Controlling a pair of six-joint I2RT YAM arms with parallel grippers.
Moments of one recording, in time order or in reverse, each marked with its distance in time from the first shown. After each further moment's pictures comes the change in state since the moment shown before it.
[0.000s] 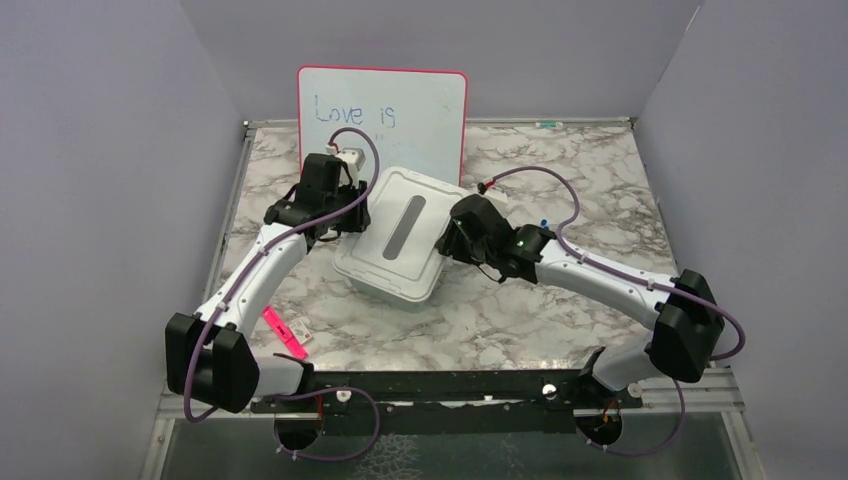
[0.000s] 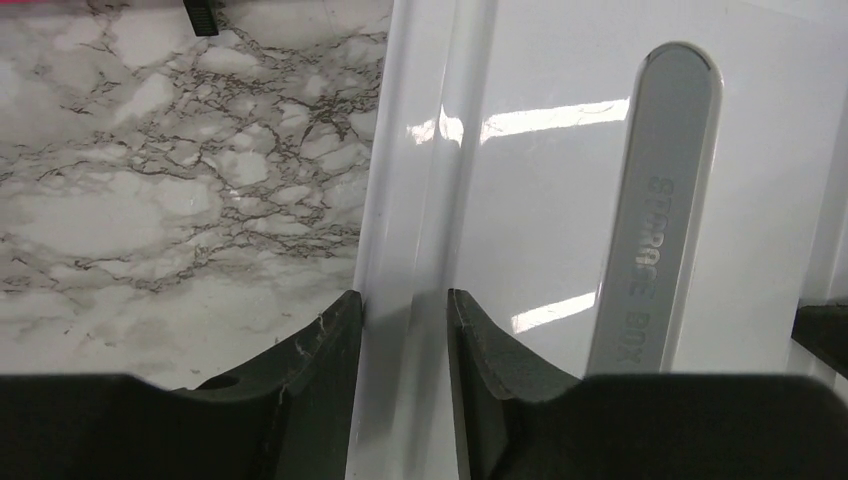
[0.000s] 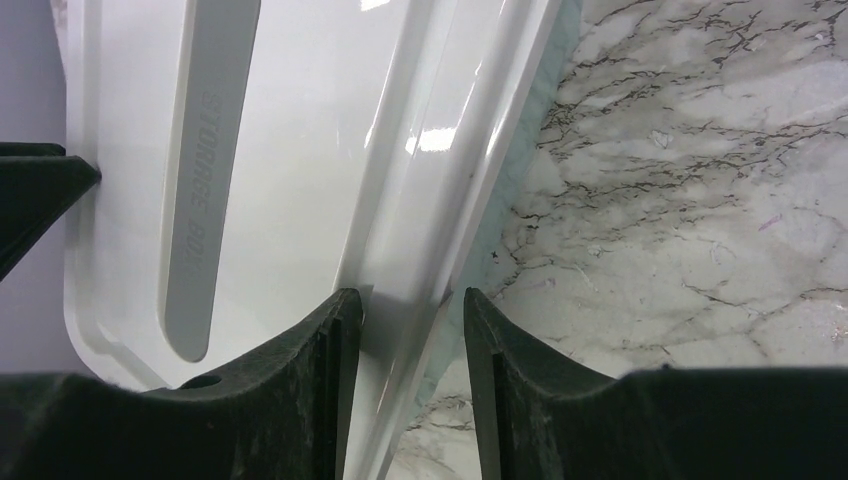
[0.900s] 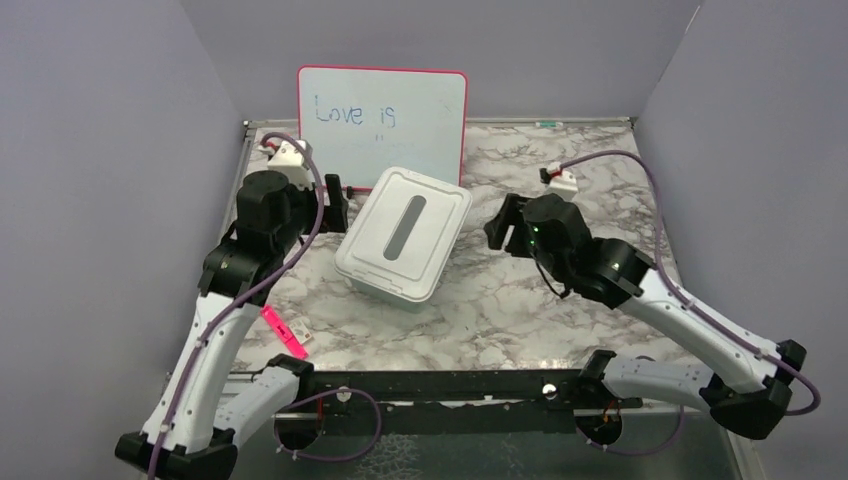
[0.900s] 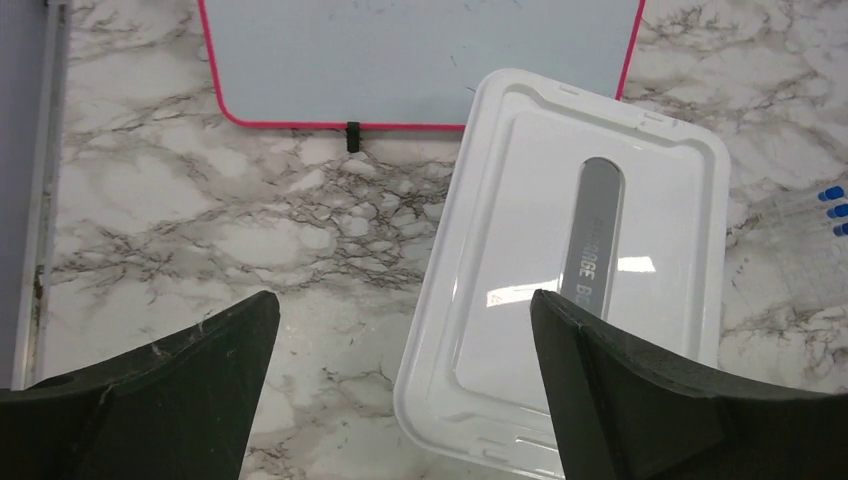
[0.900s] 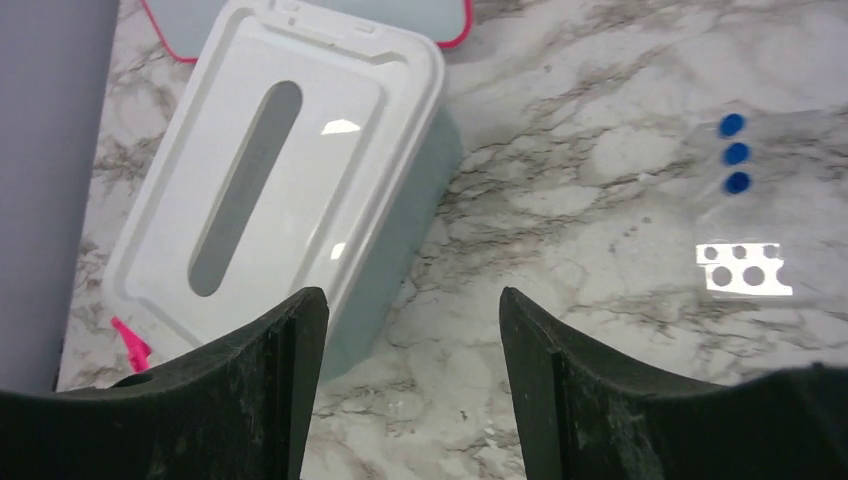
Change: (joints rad) left arm 0.002 -0.356 0.083 -0.097 -0.206 -0.030; right arm 0.000 -0.360 0.051 -0.209 0.155 -0.264
